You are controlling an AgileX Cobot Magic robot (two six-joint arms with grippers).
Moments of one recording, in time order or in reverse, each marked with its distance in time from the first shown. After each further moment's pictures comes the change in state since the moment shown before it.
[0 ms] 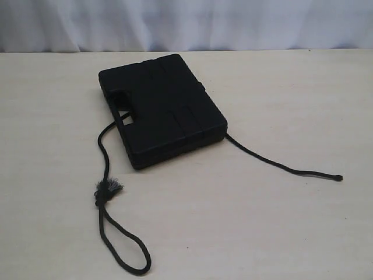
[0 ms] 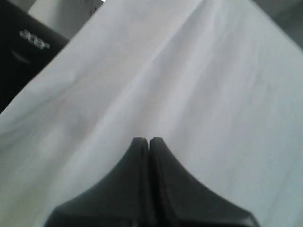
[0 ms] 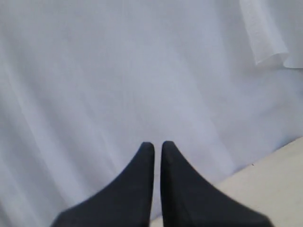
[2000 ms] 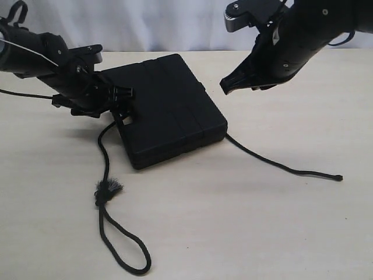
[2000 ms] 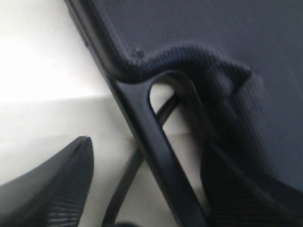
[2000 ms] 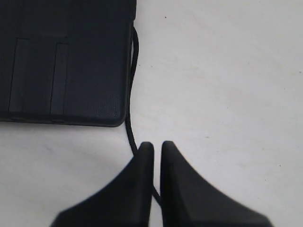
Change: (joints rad) left arm -0.085 2.070 -1.273 0.081 0.854 0.156; right arm 0.413 1.660 -1.291 -0.831 1.007 0.131
